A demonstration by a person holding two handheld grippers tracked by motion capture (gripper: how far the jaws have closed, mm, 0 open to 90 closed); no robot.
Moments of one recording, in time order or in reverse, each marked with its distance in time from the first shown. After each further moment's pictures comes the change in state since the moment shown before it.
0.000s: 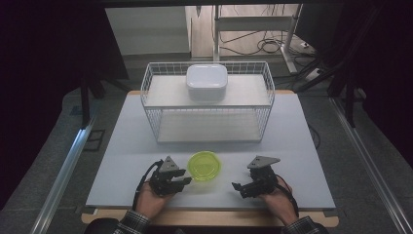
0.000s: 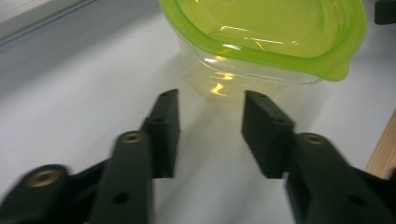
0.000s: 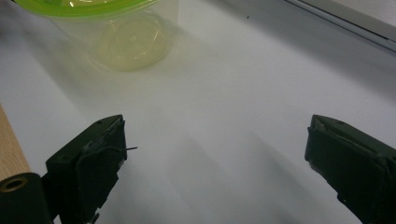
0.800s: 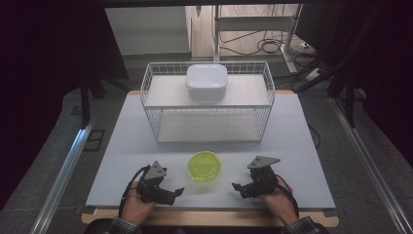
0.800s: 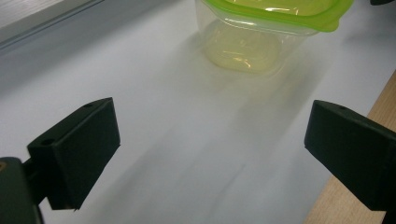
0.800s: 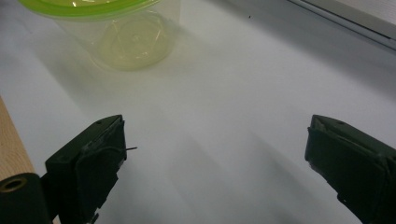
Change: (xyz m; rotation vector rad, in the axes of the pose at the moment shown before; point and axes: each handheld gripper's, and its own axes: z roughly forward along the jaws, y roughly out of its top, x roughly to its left) left arm 0.007 -0.023 -0.027 -0.030 0.019 0.009; right arm 0.000 0.000 0.000 0.000 0.005 0.000
